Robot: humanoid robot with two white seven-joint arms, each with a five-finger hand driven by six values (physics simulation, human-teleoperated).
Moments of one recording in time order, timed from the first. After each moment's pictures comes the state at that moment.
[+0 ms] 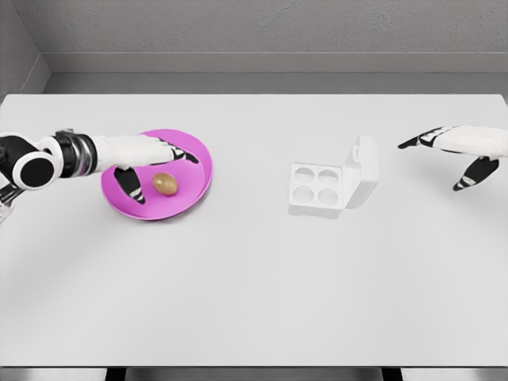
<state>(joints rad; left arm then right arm) -0.88 0.80 -1.02 -1.56 -0.23 -0.04 -0.61 -0.79 -0.92 0.77 -1.10 0.17 -0.61 0.61</state>
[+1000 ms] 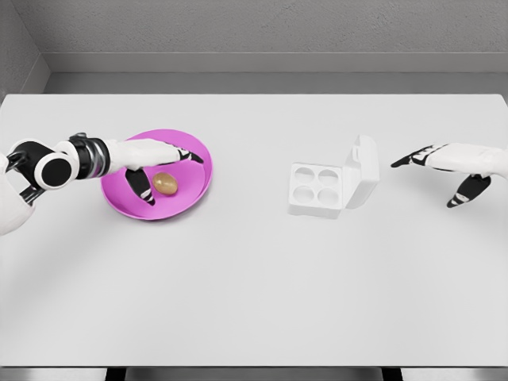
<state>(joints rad) -0.85 0.71 -1.00 -1.42 -0.23 -0.04 -0.59 -0.72 -0.93 0.77 -1.15 0.17 -0.61 0.61</state>
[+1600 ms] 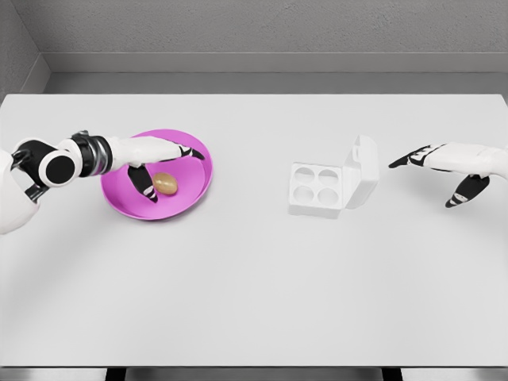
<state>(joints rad) -0.85 0.69 -0.99 -1.39 -0.23 -0.04 -0.58 -0.72 -0.94 0.77 -1.17 0.17 -0.61 0.61</state>
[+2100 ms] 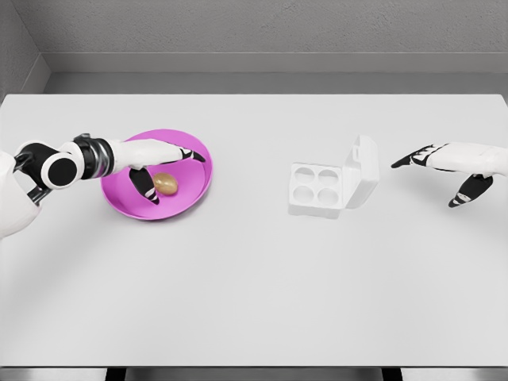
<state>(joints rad) -0.84 0.69 -0.99 -1.39 -0.23 -0.04 -0.58 -0.72 -0.95 0.77 -1.18 0.17 -0.61 0.61</state>
